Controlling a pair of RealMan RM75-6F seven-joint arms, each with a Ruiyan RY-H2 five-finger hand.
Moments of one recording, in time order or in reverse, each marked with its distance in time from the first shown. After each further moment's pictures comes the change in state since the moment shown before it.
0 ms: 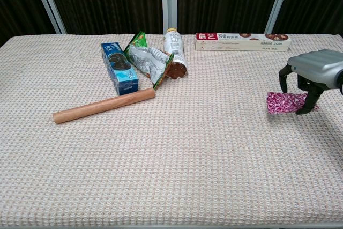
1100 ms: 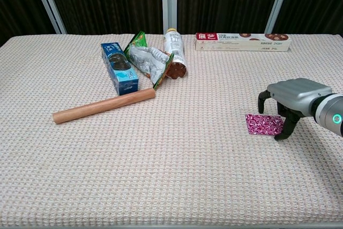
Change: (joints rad) left arm 0.007 -0.005 0.002 0.018 -0.002 0.006 -0.014; right arm -0.010 -0.144 -0.013 0.020 0.059 0.006 -0.040
